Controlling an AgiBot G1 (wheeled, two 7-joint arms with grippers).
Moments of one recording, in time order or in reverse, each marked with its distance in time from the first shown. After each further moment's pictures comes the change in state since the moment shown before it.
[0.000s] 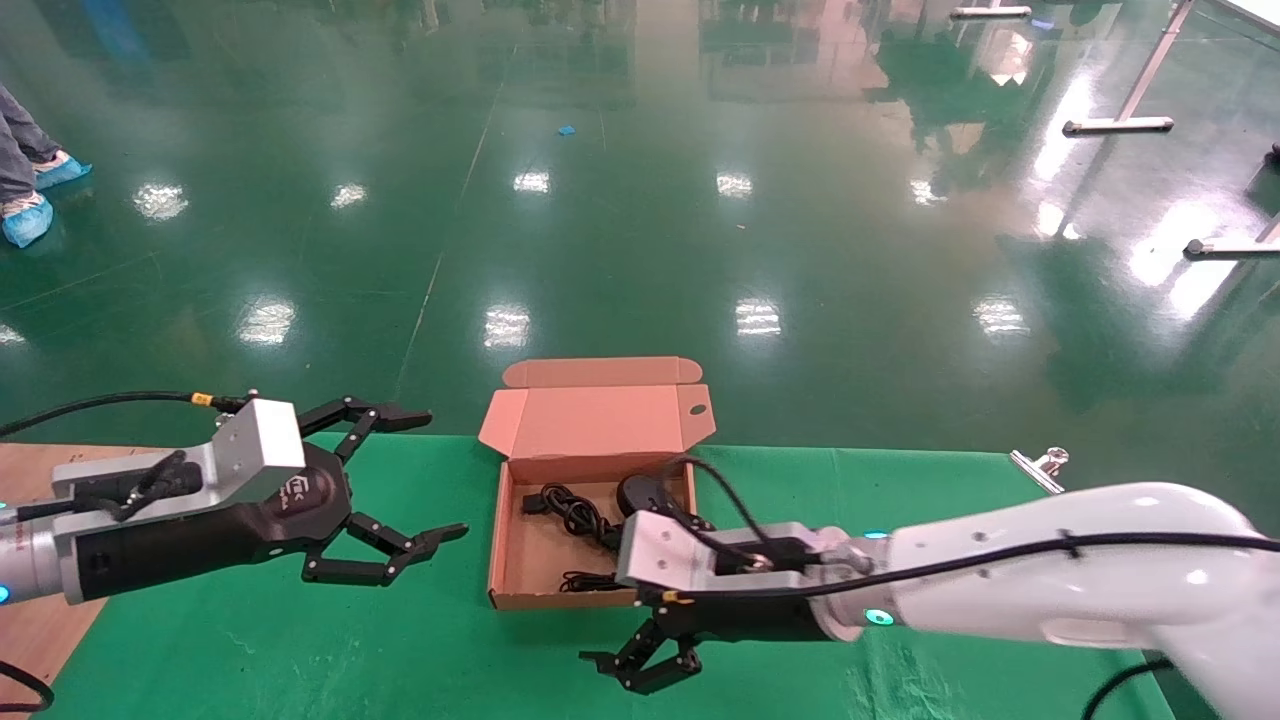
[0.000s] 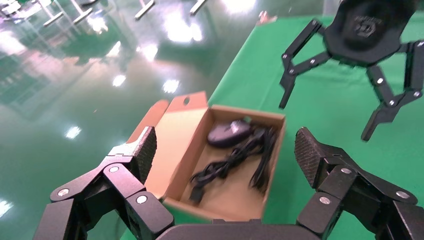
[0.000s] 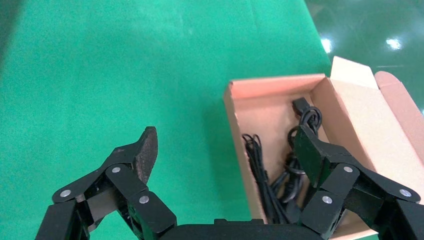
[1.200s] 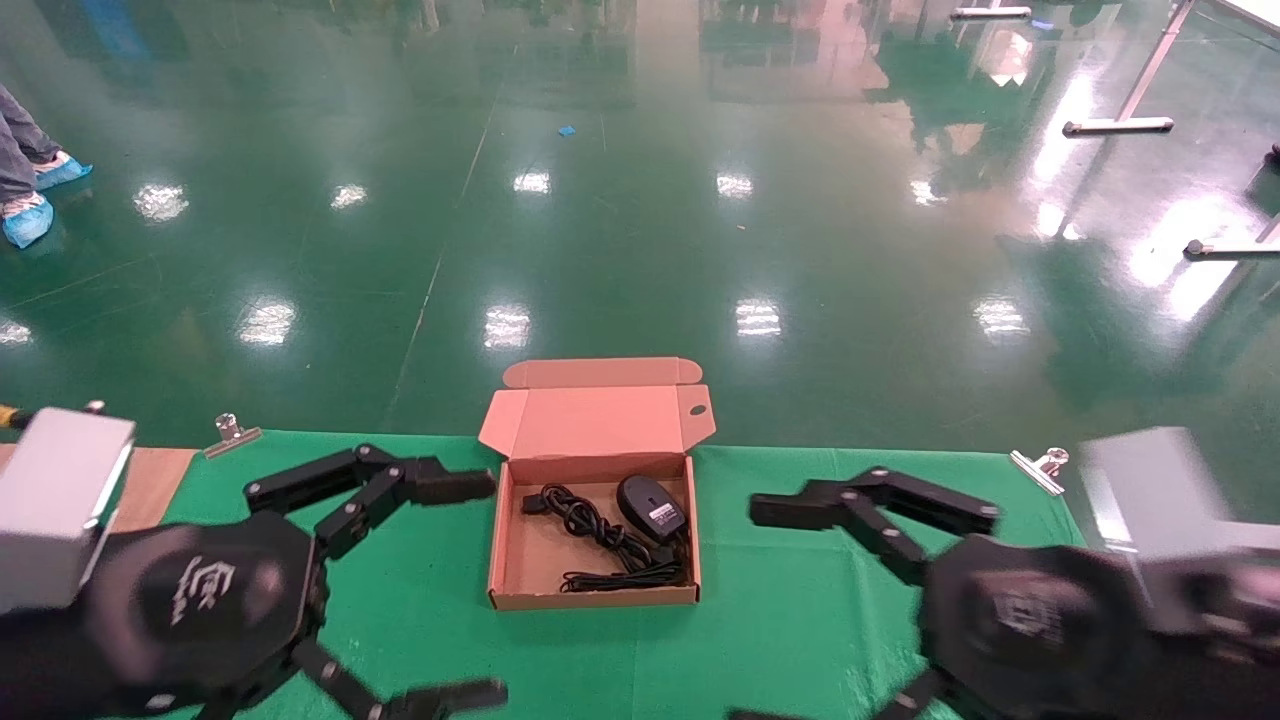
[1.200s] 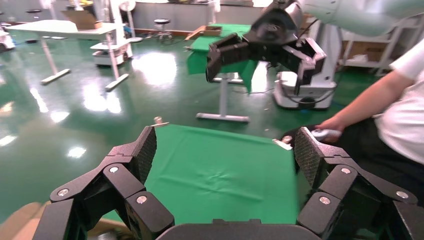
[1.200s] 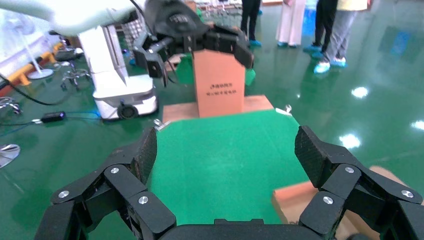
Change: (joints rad) left arm 0.242 -0.121 -0.303 -0.523 -0.186 0.202 -0.503; right arm -0.331 0.448 0.683 0.332 0.462 -0.512 0.154
